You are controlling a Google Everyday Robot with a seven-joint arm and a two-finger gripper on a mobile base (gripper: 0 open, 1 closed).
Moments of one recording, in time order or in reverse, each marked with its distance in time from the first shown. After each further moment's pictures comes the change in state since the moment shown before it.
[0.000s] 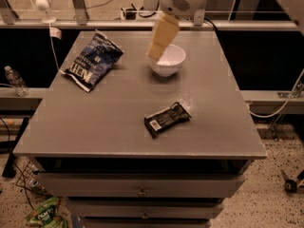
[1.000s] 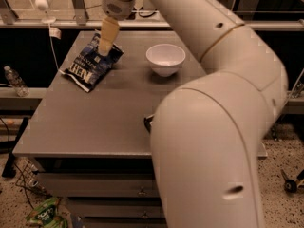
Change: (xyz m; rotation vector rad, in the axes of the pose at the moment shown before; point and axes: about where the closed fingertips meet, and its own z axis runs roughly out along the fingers) arm -0.108 -0.071 0.143 -0.004 0.053 -0.001
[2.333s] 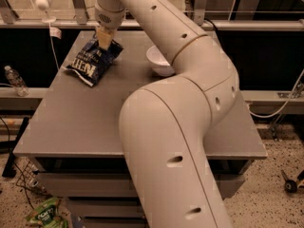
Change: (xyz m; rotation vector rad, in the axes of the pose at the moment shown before) arm -0.014 -0.014 0.064 -0.041 0.044 0.088
